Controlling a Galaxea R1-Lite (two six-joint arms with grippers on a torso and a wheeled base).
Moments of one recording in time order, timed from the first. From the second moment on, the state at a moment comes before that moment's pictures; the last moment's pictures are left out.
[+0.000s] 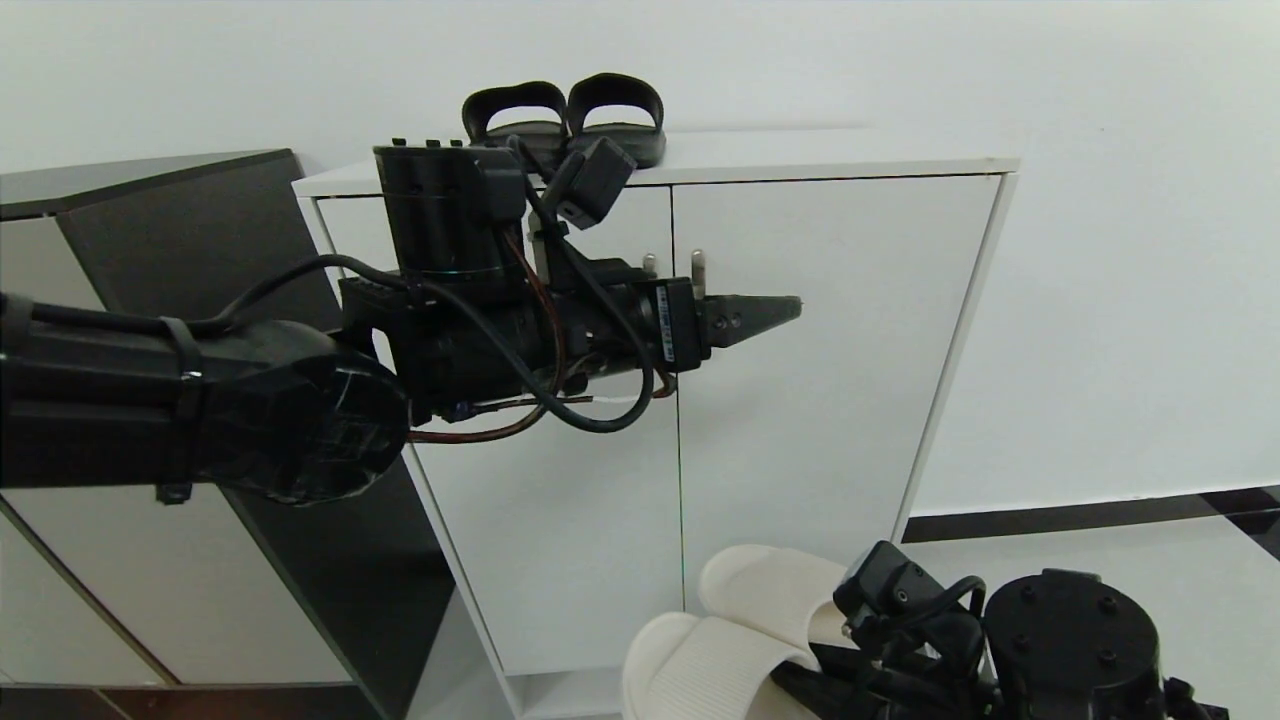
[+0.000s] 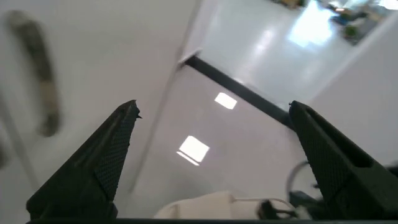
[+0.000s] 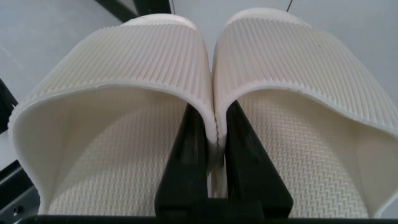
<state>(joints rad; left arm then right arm) -0.62 1.78 -1.23 -0.51 -0.41 -0.25 0.96 1.70 -0.37 -0.94 -0.10 0.08</state>
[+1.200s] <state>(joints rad) -0.59 1.94 -1.38 -0.51 -0.24 -0.21 0.96 1.73 -0.38 -0.95 -0.10 0.08</state>
